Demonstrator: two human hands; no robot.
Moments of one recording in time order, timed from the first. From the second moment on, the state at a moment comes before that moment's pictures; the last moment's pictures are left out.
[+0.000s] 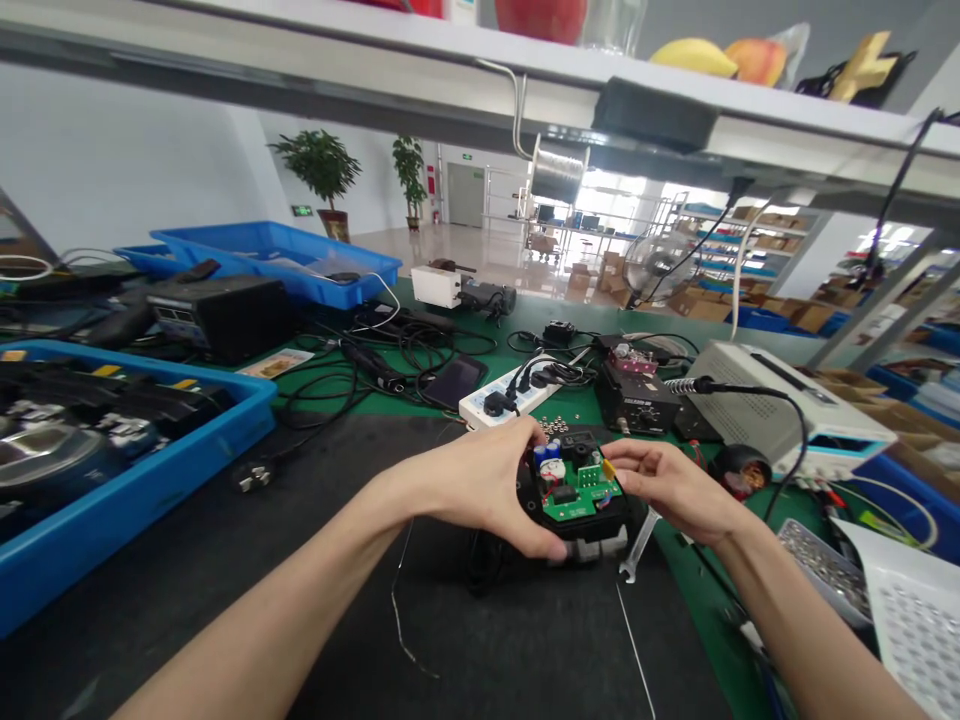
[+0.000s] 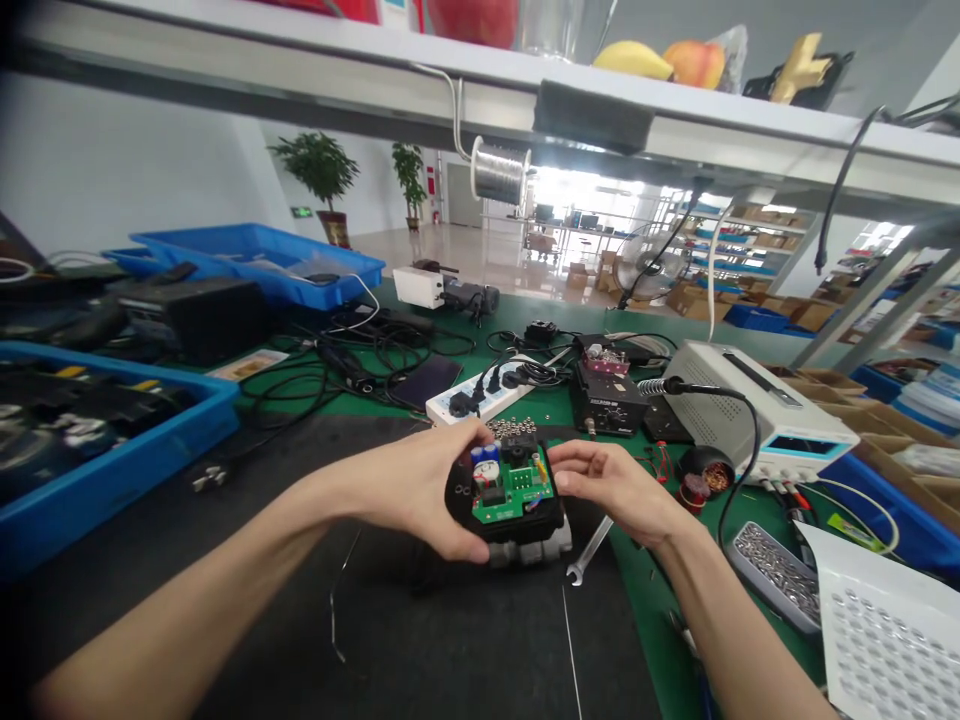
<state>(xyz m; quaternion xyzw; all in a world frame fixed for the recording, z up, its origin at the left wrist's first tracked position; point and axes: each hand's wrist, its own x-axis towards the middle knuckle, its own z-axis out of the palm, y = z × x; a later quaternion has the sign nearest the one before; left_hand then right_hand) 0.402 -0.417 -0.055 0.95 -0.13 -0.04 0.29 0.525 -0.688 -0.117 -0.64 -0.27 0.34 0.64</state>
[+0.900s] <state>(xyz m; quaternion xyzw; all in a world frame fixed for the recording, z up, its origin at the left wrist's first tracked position) 0.429 -0.343 -0.092 0.99 0.03 0.10 0.12 0.497 -0.659 -0.109 -0.73 -0.35 0.27 0.51</state>
